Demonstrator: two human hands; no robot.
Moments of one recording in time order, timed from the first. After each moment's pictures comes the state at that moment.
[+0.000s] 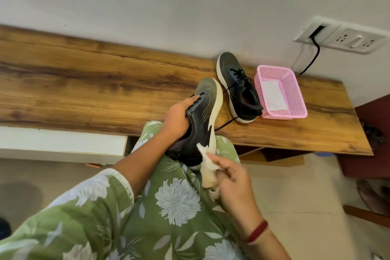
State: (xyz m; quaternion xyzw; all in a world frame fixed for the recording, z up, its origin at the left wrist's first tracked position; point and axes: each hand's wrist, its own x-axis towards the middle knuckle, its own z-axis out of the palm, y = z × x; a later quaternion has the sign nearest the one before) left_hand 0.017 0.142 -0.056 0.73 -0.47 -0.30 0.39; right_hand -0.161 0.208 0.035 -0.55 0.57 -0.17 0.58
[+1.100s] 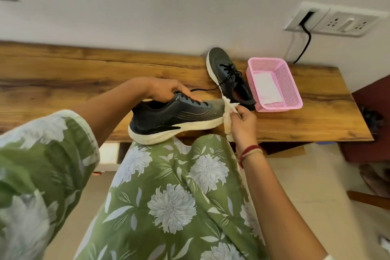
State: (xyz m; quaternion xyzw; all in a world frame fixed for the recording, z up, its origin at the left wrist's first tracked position) left_hand 0.081 0.080 0.014 0.55 -0.66 -0.51 0.01; right_hand -0.152 0.075 -0.020 -0.54 0.63 -0.29 0.48
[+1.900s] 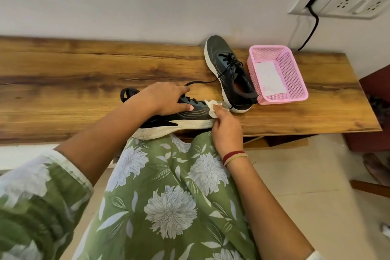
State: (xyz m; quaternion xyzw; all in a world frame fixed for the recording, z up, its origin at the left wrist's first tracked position) left_hand 0.050 0.089 -0.009 0.67 -0.70 -0.23 -0.09; right_hand -0.140 0.089 -0.054 -0.77 0.58 -0.12 0.24
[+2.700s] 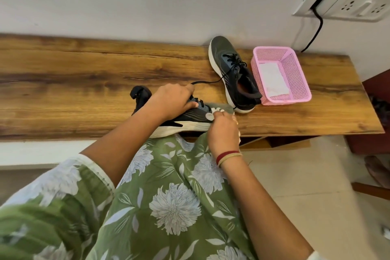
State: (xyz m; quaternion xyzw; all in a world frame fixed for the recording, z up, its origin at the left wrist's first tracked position) left_hand 0.040 0.093 -0.030 0.68 -0.72 -0.11 -0.01; right_hand -0.120 0.102 -0.048 -0.77 0.61 -0.04 0.17
